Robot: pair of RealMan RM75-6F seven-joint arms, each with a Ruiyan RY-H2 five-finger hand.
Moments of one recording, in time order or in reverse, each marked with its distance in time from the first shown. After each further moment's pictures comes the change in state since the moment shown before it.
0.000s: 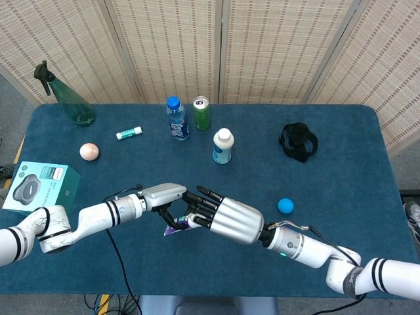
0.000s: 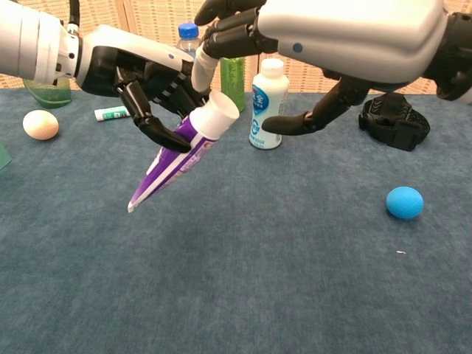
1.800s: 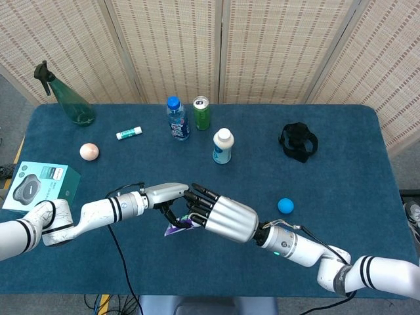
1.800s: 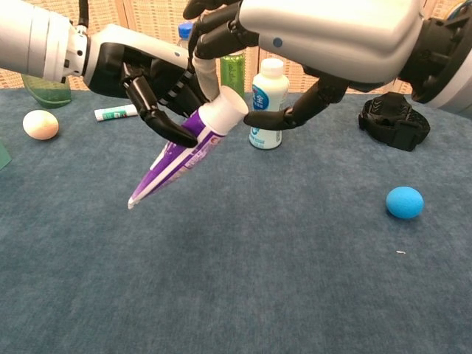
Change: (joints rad) left arm -0.108 -0.030 0.147 0.074 -0.006 0.123 -0.162; right arm 0.032 -0.068 -0.019 0.046 0.040 0.060 -0.027
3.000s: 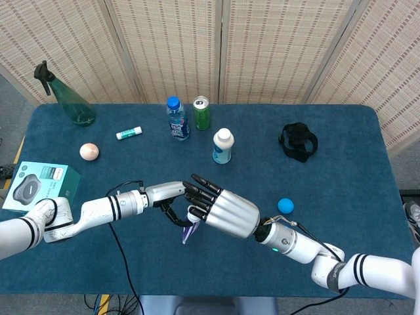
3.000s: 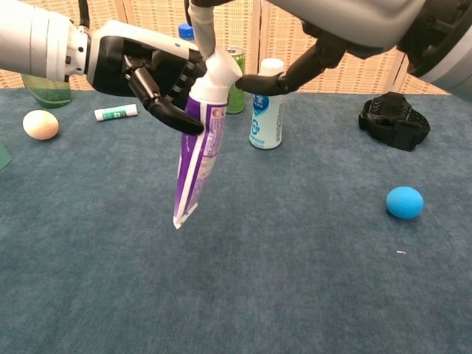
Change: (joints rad) left arm 0.002 -0.041 0.039 0.079 0.028 0.116 -0.129; right arm -0.003 -0.047 0.034 0.050 -0.004 0.108 -0.008
